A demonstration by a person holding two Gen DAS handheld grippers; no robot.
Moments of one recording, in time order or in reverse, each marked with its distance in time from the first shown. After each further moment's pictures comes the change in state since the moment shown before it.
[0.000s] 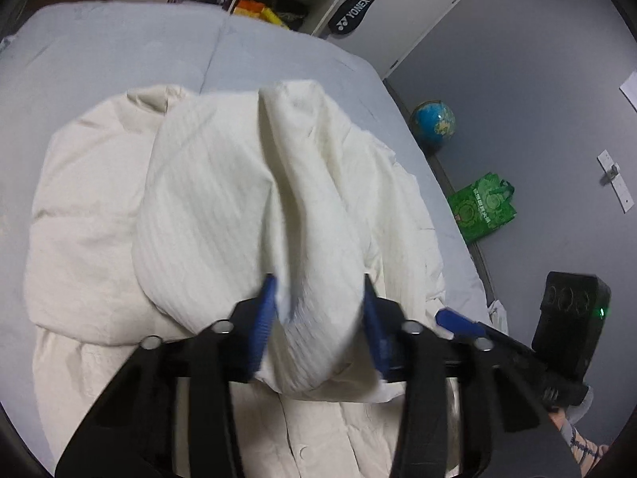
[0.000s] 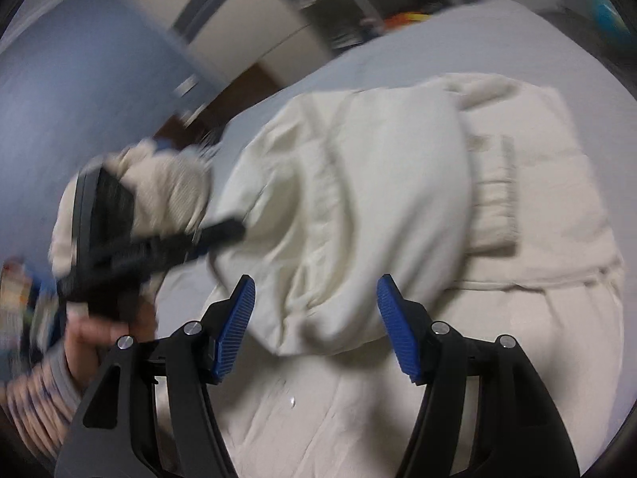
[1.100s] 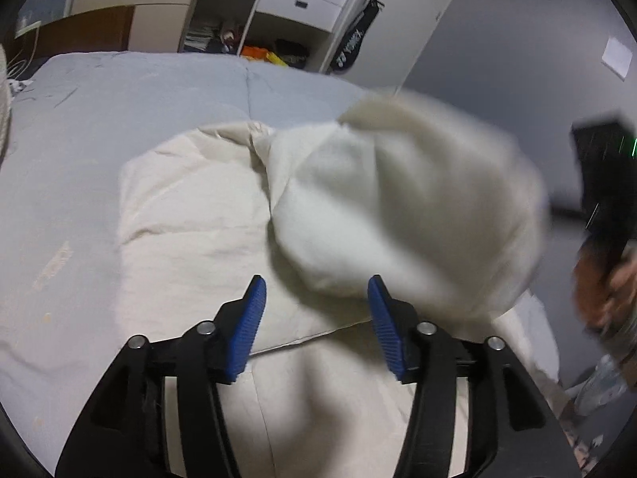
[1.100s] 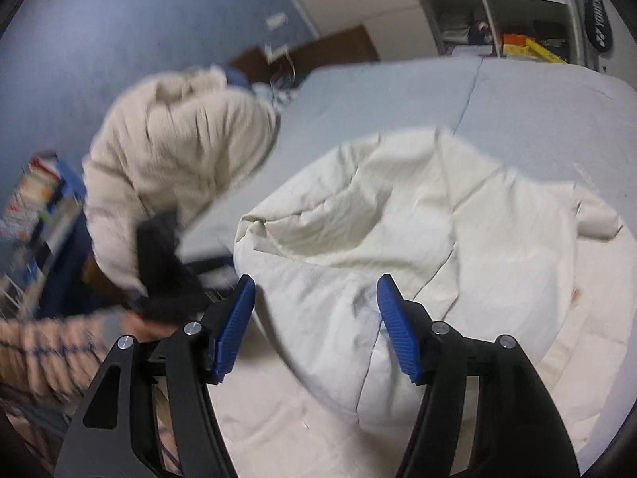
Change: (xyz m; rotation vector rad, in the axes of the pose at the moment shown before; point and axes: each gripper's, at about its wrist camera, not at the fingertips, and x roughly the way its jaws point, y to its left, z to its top) left arm -0.061 0.073 -0.031 0.134 -0.175 0.072; right arm 0.058 0.107 0.066 -0.438 0.214 0.128
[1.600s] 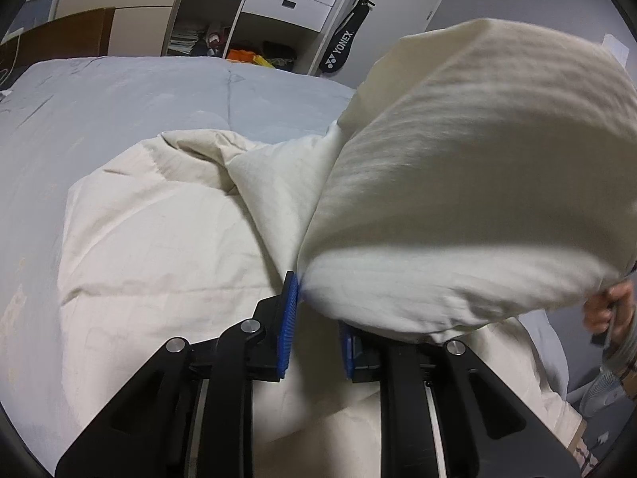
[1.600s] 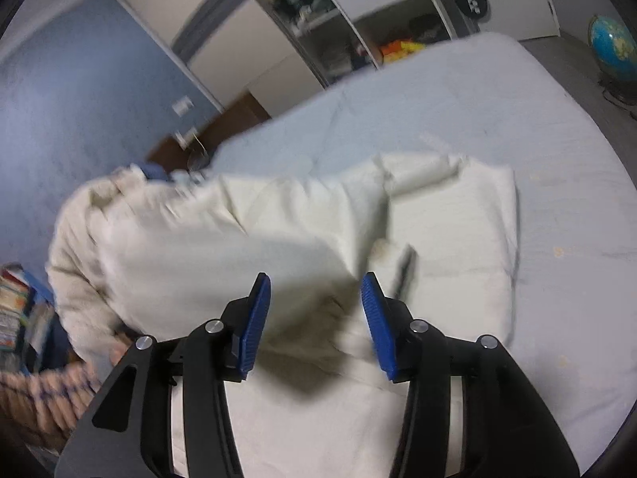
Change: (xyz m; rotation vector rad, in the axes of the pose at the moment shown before) left arm 0.066 -0.007 0.015 0.038 0.002 -0.020; right arm -0.109 -0.131 -0.057 0.338 -0.294 -0.123
